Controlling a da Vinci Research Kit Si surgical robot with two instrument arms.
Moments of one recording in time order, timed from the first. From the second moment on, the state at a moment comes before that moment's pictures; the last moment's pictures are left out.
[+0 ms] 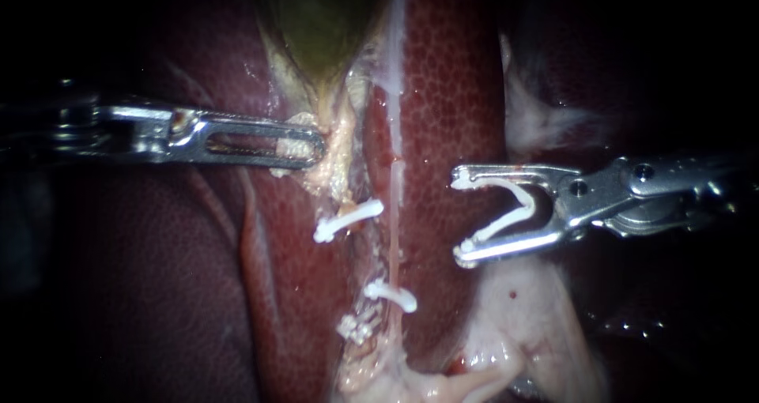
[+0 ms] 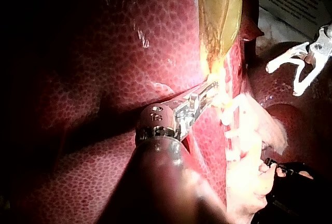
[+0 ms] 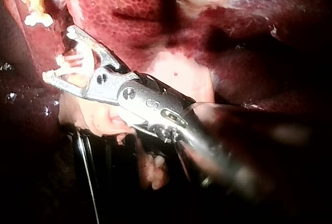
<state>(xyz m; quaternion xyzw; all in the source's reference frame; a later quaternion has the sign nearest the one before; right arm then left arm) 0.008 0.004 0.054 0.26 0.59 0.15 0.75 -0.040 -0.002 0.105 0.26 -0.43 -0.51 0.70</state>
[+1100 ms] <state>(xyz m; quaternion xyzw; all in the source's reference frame) 0.010 0.001 0.058 0.27 0.57 0.14 0.76 -0.033 0.002 0.098 0.25 -0.43 -0.53 0.69</state>
